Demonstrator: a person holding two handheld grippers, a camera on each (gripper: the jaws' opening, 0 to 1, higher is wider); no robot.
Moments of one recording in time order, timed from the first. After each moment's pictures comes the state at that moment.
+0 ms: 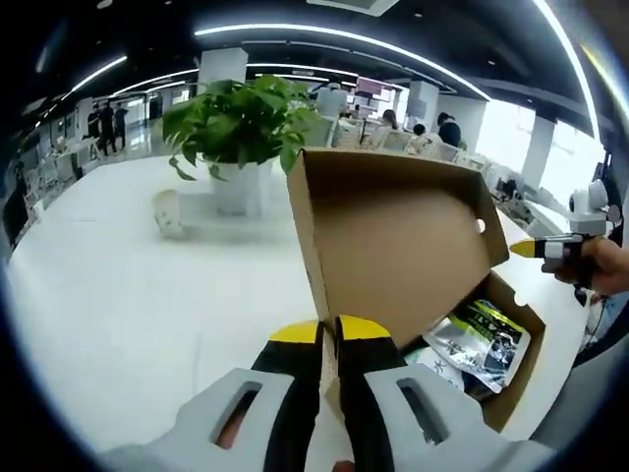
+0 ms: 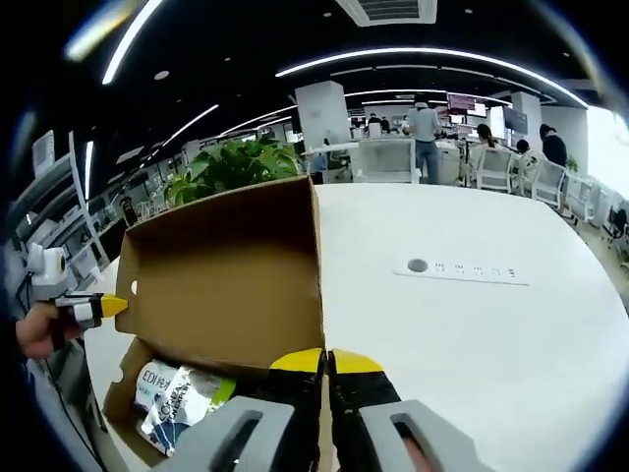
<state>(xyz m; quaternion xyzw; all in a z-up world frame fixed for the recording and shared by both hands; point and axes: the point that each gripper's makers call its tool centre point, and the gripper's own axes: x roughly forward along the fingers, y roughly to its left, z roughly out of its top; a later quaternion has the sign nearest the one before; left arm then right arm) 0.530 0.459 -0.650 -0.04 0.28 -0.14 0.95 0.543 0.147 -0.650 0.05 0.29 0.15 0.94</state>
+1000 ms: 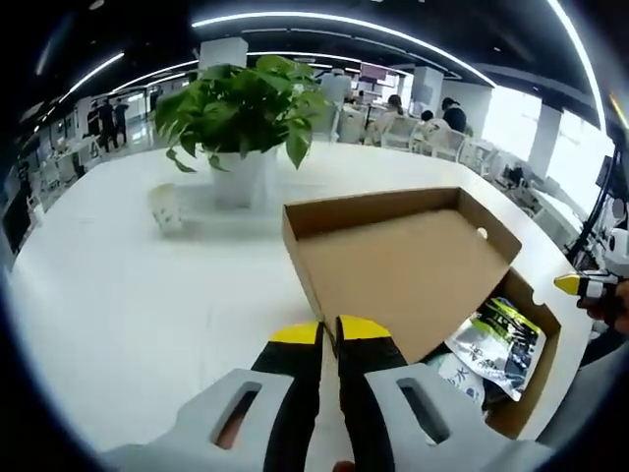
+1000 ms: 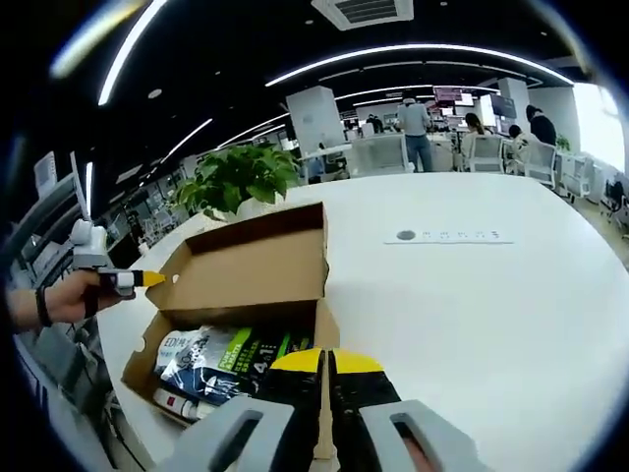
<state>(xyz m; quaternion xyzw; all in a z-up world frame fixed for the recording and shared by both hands) 0.558 0.465 -0.666 -0.03 0.31 -0.13 0.94 0.467 0.134 -0.668 0.09 0.29 0.15 0.94</state>
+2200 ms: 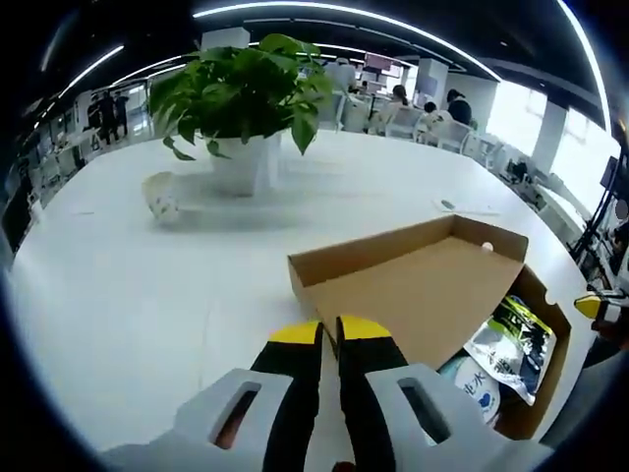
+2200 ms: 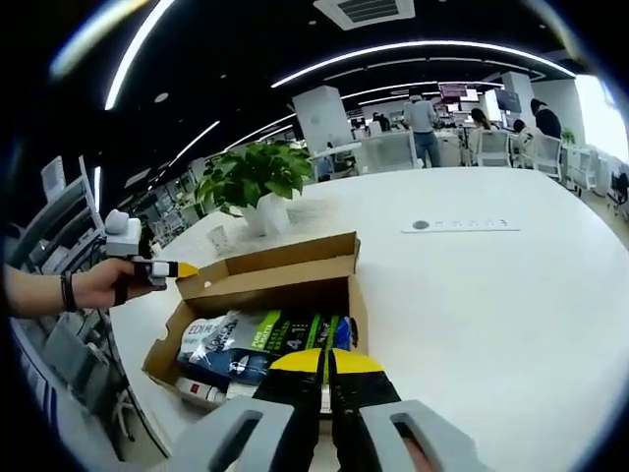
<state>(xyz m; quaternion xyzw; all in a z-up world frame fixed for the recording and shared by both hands) 0.572 0.467 -0.684 -0.02 0.33 -0.12 0.94 0.444 0.151 -0.673 0.10 0.29 0.17 0.94</state>
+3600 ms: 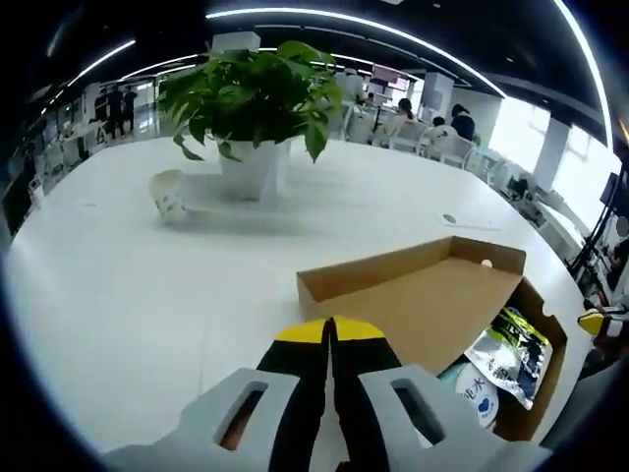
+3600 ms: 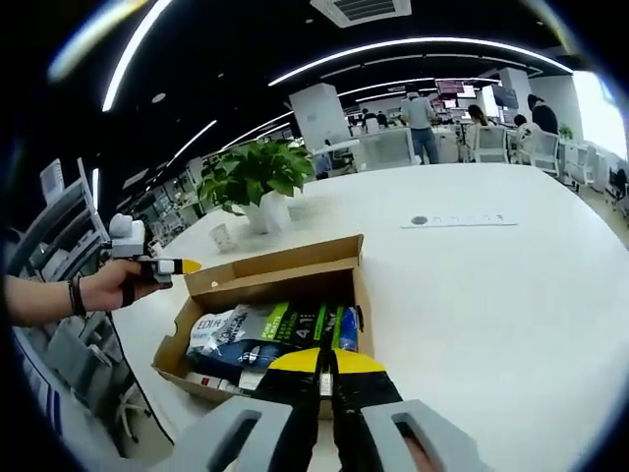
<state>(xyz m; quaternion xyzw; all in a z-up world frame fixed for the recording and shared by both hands) 0.567 0.478 -0.679 -0.05 0.30 -0.12 0.94 0.422 0.152 -0.664 0.11 0.30 0.17 0.93</state>
